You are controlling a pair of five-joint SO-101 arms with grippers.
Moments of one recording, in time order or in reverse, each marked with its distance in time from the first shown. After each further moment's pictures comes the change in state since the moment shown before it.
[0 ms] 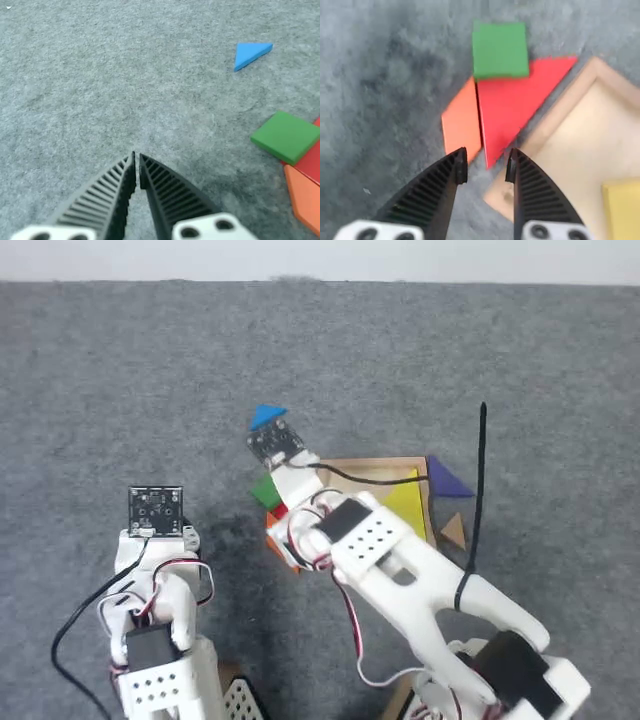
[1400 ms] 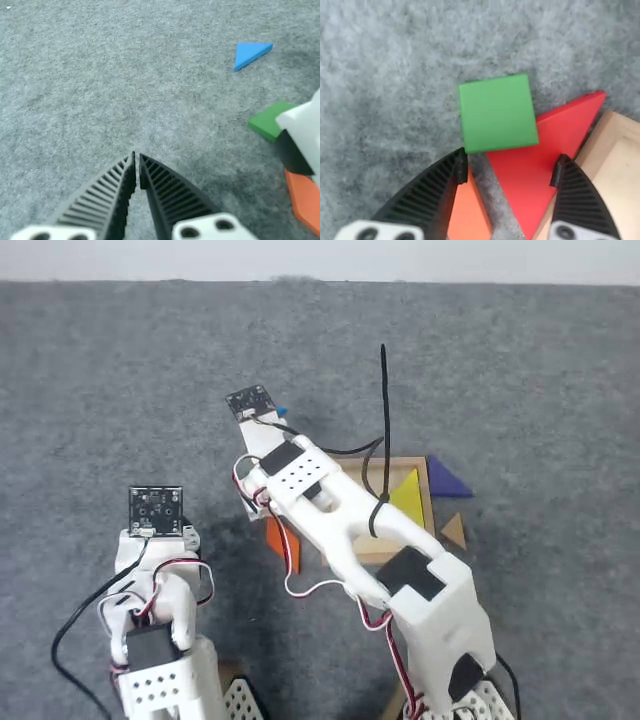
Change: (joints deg) left arm 0.0 0.0 0.0 0.0 0.0; right arm 1.8 40.9 -40.4 11.2 -10.5
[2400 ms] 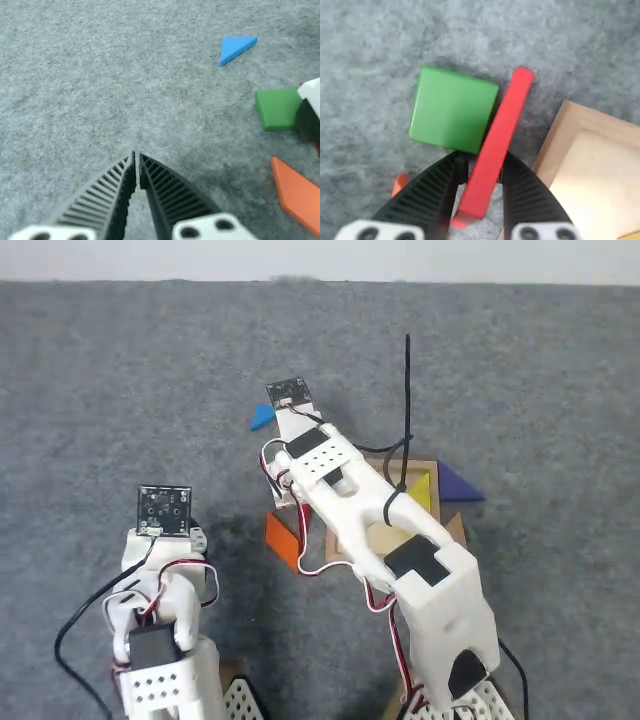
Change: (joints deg) left arm 2.5 0.0 0.0 1.2 0.0; right arm 4.7 1.5 0.4 1.1 -1.9
